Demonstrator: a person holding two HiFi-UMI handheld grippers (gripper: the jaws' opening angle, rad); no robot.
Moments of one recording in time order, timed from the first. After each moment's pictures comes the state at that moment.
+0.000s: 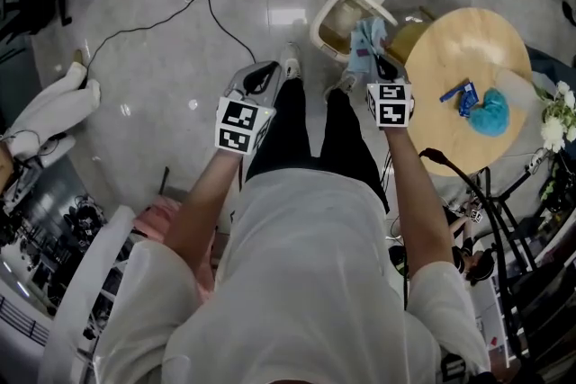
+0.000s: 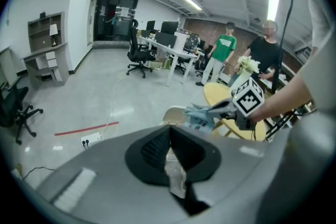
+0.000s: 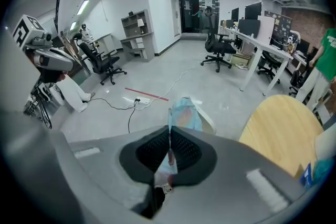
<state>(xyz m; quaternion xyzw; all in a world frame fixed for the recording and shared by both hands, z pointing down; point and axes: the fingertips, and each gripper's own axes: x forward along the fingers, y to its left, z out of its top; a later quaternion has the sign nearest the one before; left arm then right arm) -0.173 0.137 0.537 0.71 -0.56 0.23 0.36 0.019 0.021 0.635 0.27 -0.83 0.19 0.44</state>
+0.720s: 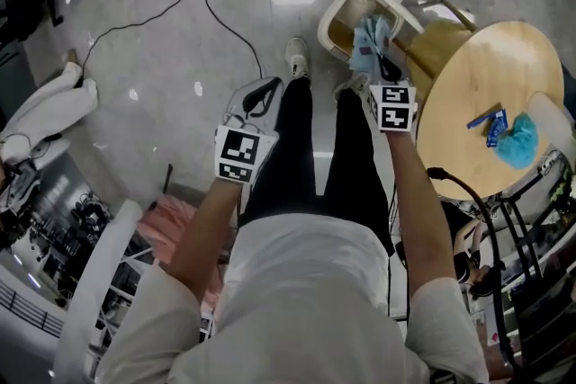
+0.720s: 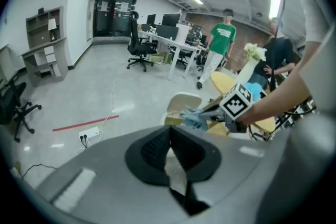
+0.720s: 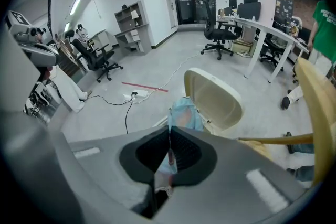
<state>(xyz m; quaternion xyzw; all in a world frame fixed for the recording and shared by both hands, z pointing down) -0.178 0.136 0.619 0.71 -0.55 0.25 0.36 -0.001 0.020 0.760 0.27 -0.81 0.23 0.46</state>
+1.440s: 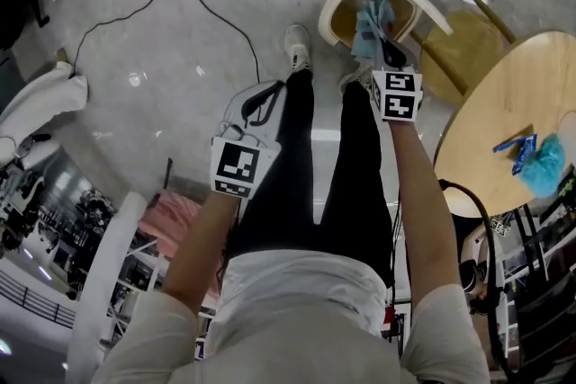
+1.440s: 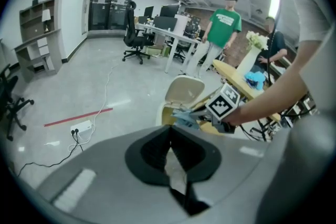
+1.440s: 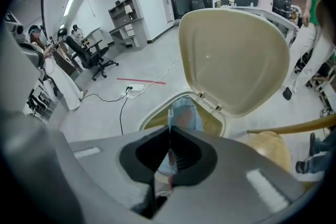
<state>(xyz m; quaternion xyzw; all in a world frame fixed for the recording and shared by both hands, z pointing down) -0.164 0.135 0.702 0.72 -0.52 0.26 0.37 -0.008 0.016 0.872 0.28 -0.80 0.25 0.47</state>
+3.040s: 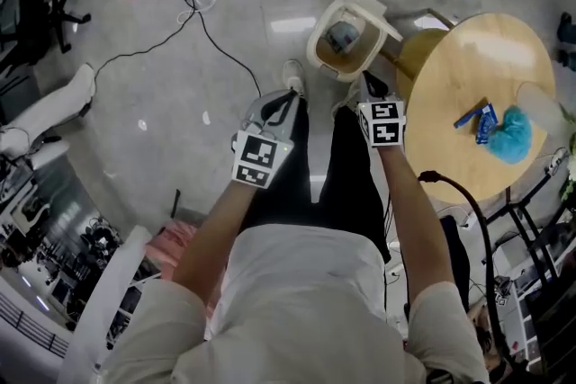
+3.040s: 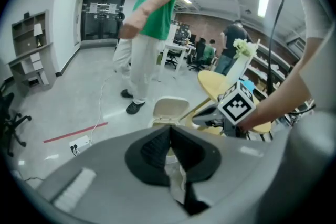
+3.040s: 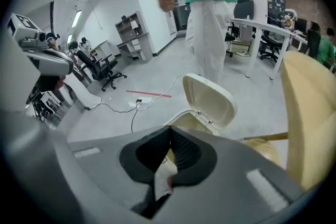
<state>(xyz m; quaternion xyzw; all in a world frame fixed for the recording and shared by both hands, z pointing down) -0.115 0.107 0.618 0.74 -0.51 0.26 0.34 0.014 0.027 0.740 0.27 -0.83 0.25 0.42</state>
